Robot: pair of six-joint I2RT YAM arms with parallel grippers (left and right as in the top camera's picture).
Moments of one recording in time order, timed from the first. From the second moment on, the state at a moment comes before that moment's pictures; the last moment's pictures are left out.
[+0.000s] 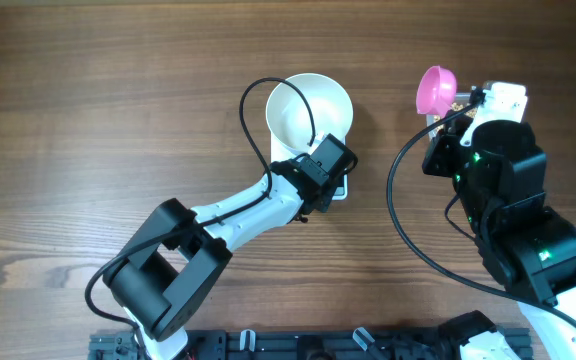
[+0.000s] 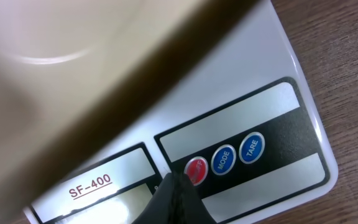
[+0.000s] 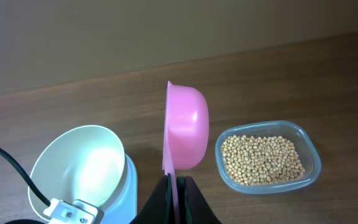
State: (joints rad) left arm -0.79 1.87 1.11 -0.42 -0.22 -0.28; right arm 0.35 0.96 1.08 -0.64 0.32 0.33
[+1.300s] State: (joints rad) left arm -0.78 1.90 1.13 -0.37 -0.17 -0.28; right arm 0.35 0.96 1.08 -0.64 0.32 0.33
